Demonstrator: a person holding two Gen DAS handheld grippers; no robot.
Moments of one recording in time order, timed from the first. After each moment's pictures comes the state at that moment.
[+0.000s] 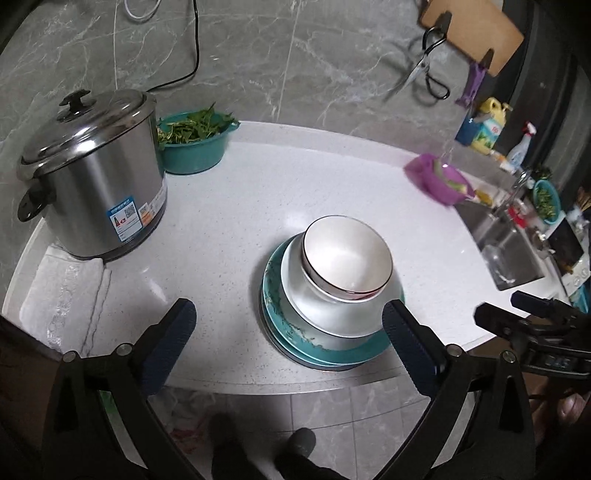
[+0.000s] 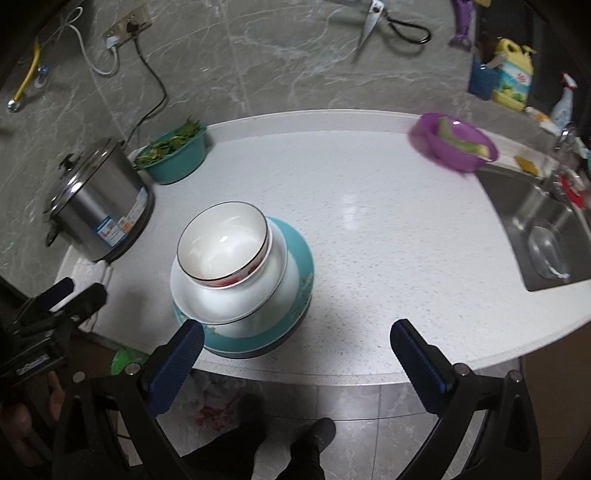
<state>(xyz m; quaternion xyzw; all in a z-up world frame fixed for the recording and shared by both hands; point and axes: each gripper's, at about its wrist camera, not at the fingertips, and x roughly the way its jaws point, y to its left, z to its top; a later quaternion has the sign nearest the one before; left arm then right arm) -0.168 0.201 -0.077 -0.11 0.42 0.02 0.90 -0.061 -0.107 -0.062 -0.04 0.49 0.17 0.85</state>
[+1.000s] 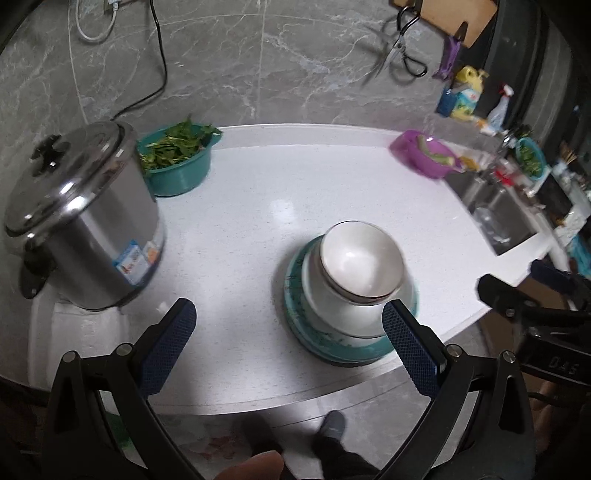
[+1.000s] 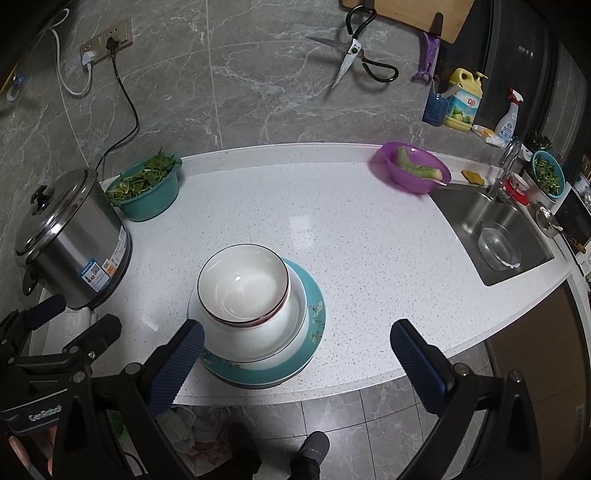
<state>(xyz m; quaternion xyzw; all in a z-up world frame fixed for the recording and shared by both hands) -0.146 0.232 -0.051 -0.04 0.46 -0.02 0.89 -0.081 -0.033 -0.019 -0.05 0.46 0.06 0.89</state>
